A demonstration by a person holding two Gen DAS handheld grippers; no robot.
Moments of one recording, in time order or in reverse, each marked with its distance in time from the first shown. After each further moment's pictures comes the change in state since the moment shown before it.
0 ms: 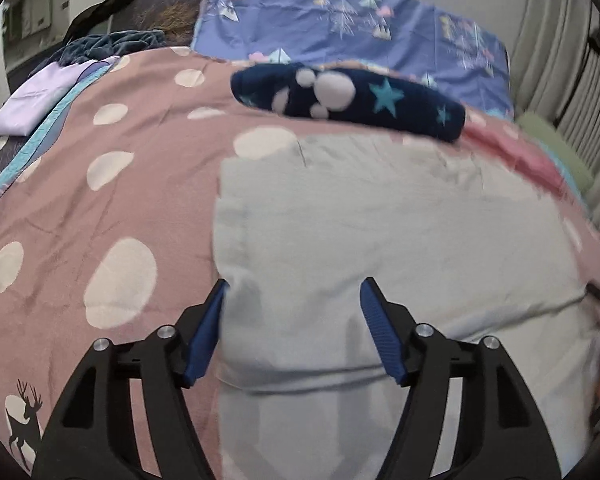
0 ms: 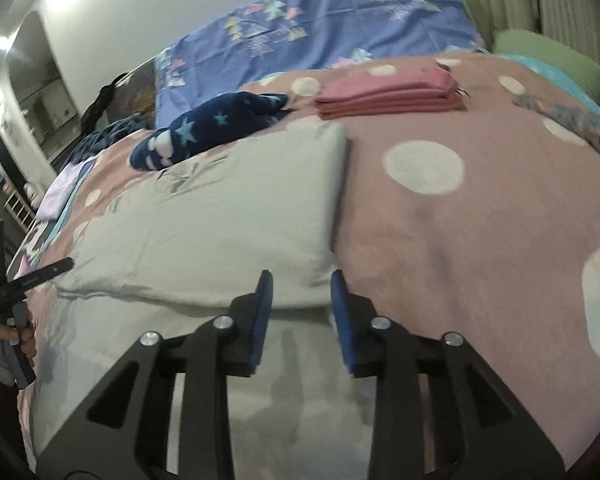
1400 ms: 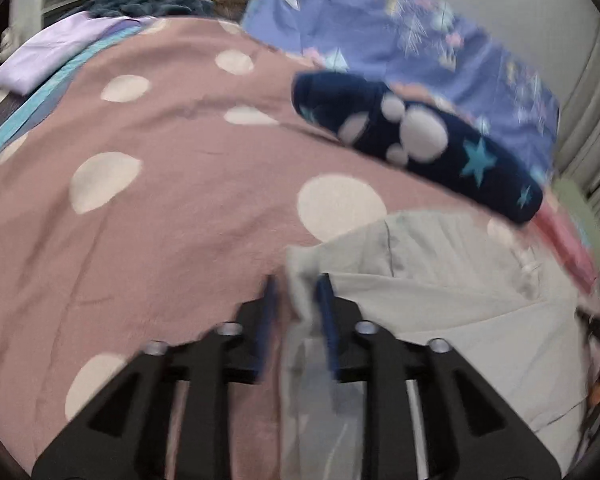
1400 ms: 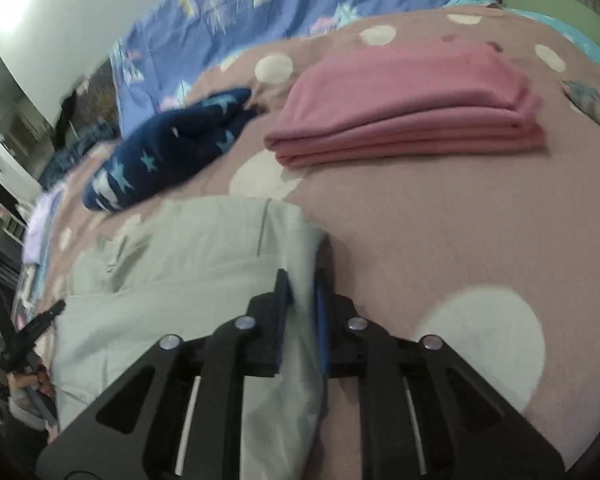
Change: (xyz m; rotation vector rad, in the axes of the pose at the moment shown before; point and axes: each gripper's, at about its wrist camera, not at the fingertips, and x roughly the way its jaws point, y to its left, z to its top) left arm 0.066 0.065 0.069 -0.273 -0.026 0.015; right arm 0.112 -0.042 0.117 0.156 0.152 0.035
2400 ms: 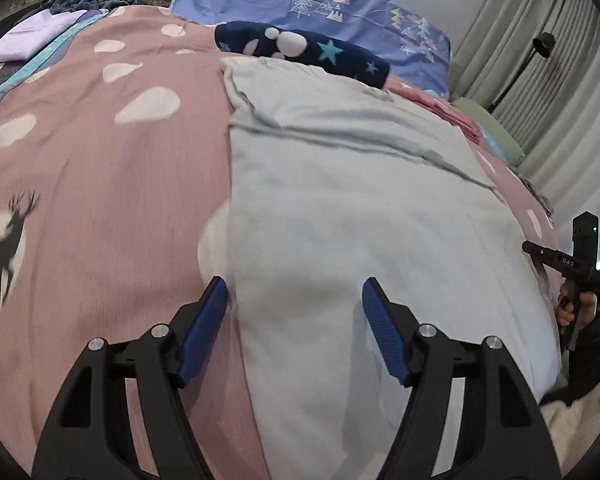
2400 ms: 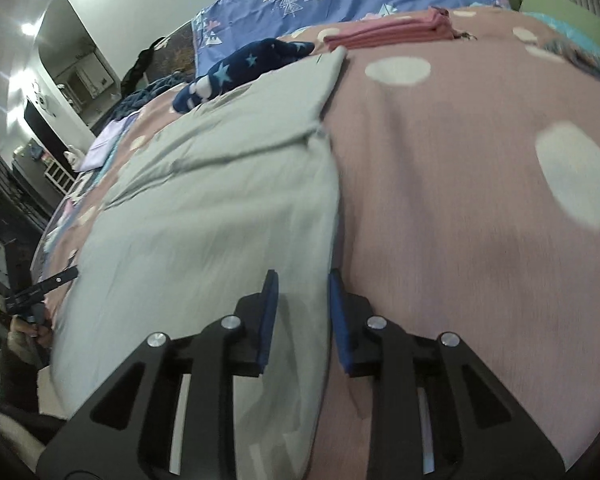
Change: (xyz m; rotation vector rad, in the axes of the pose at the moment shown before) left arm -0.163 0.032 -0.209 0.237 0.107 -0.283; right arm -0.153 -0.029 -0.221 -0.171 0.023 0.153
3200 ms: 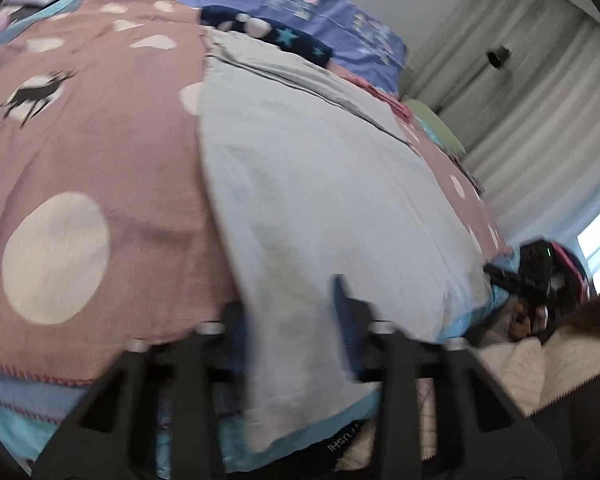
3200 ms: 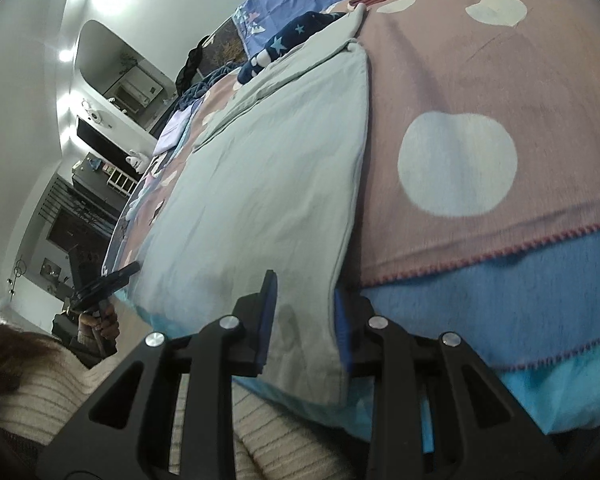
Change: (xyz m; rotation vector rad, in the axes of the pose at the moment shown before) left arm -0.075 -0.016 -0.117 -0.099 -0.009 -0.201; right arm -0.090 0.005 -0.122 0.091 0.054 0.261
